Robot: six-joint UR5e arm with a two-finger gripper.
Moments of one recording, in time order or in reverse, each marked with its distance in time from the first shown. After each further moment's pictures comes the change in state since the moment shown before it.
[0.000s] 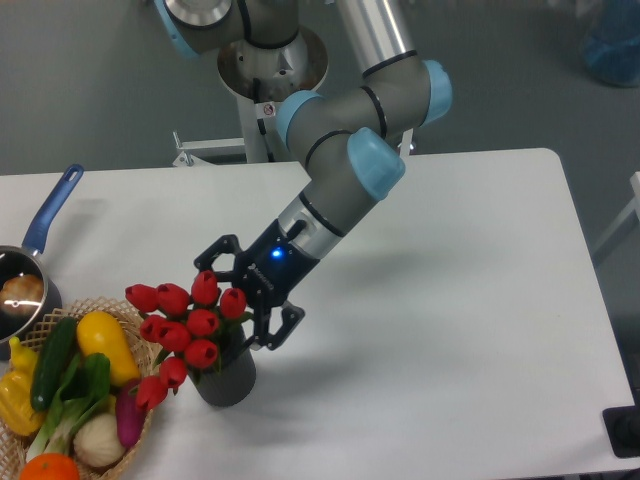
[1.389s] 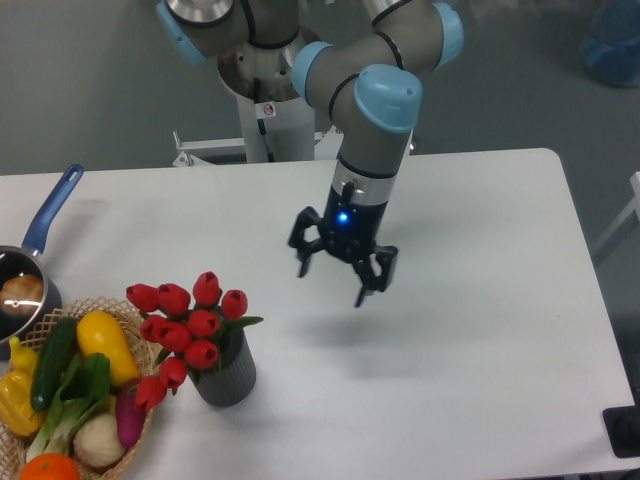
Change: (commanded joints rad) arm 0.137 0.155 -0.109 -0.029 0.284 -0.026
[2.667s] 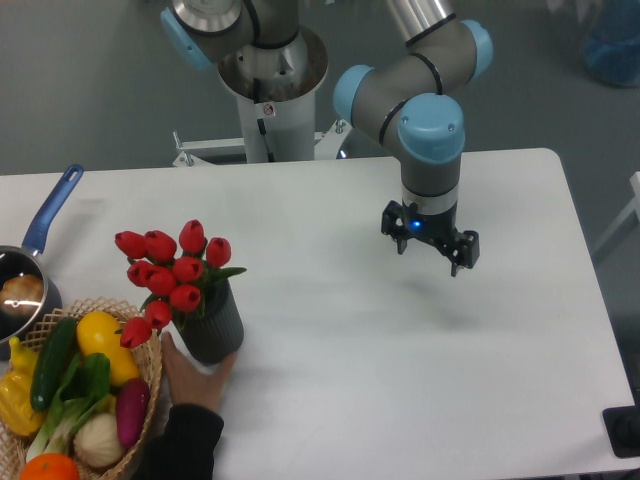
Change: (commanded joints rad) arm 0.097 -0.068 -0.012 0.000 0.728 0.186
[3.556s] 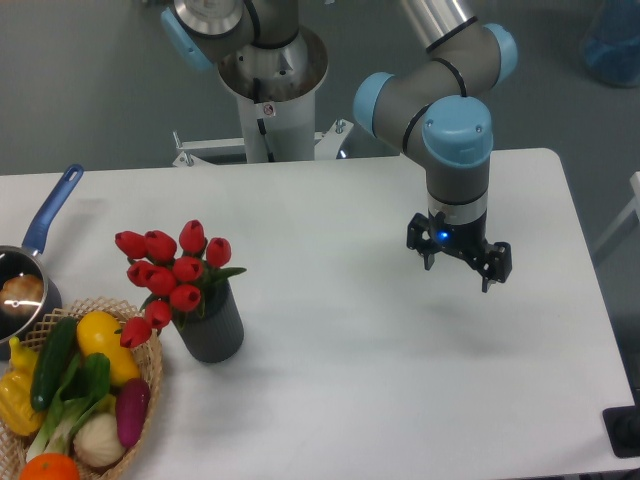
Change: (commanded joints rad) arm 0.011 -0.084 0.149 -0.006 0.006 0.026
